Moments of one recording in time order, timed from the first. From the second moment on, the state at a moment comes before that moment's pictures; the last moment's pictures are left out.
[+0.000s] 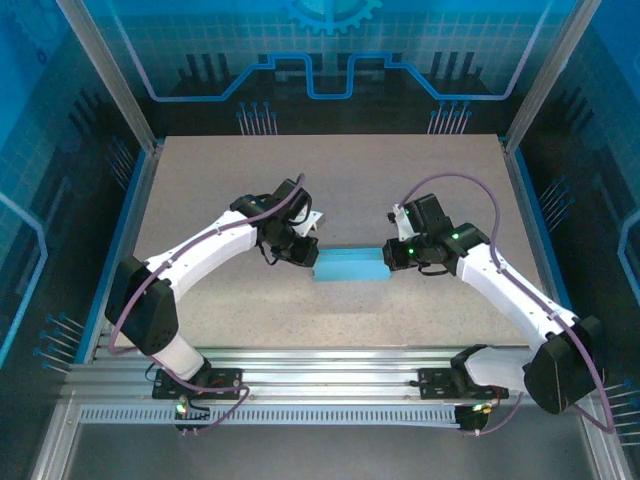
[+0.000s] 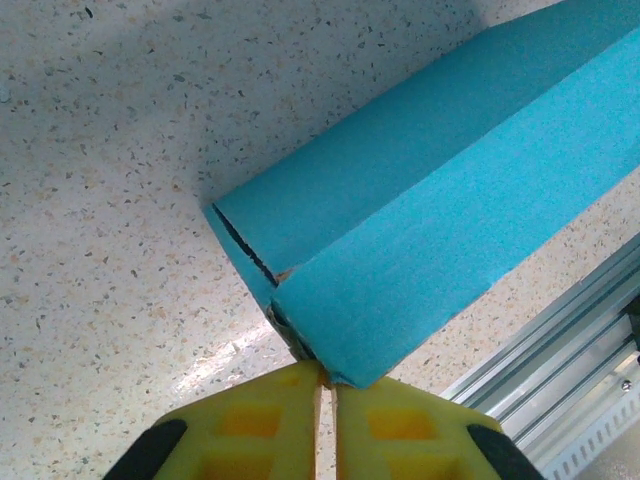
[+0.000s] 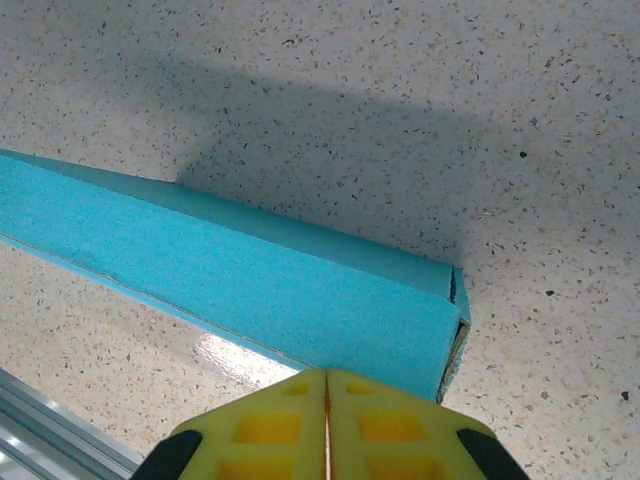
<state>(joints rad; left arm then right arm) -0.59 1.60 1.31 -0.93 0.31 -0.25 0.45 1.22 0.98 -0.78 -0.19 0.28</state>
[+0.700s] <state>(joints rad) -0.57 1.52 1.38 -0.95 0.44 -0.28 0.45 1.20 0.91 -0.72 -0.20 0.31</state>
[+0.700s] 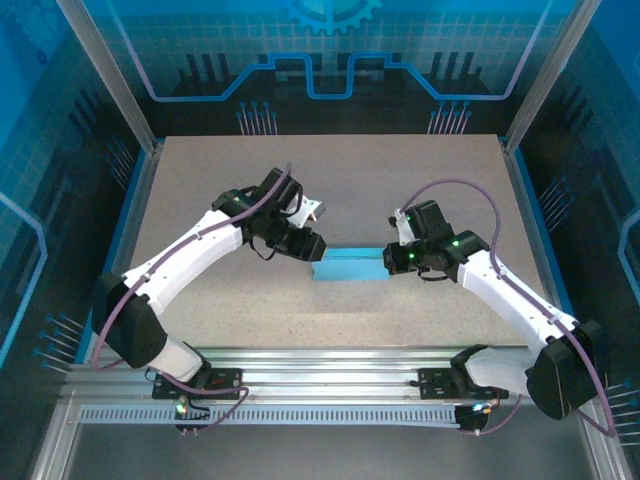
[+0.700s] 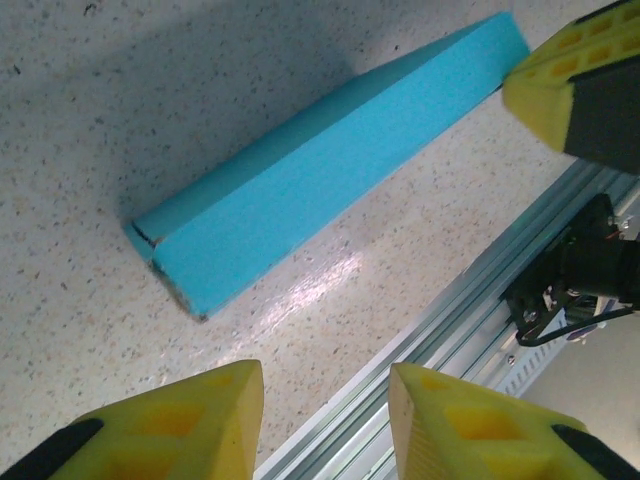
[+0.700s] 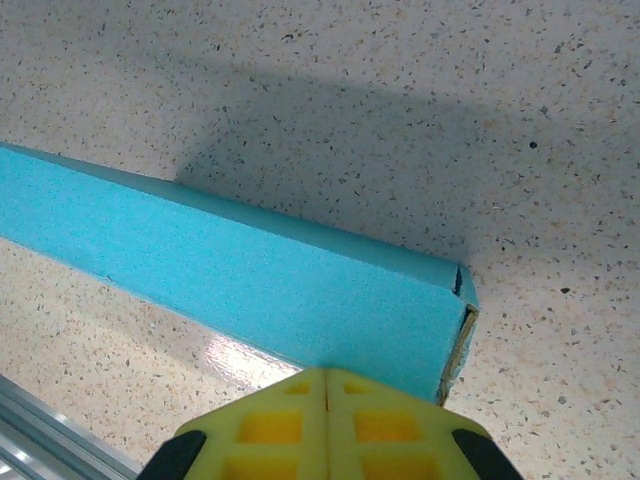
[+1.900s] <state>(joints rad) -0.55 1.58 1.21 -0.66 0.50 -0.30 0.27 1.17 0.94 -0.68 -0.49 0.30</state>
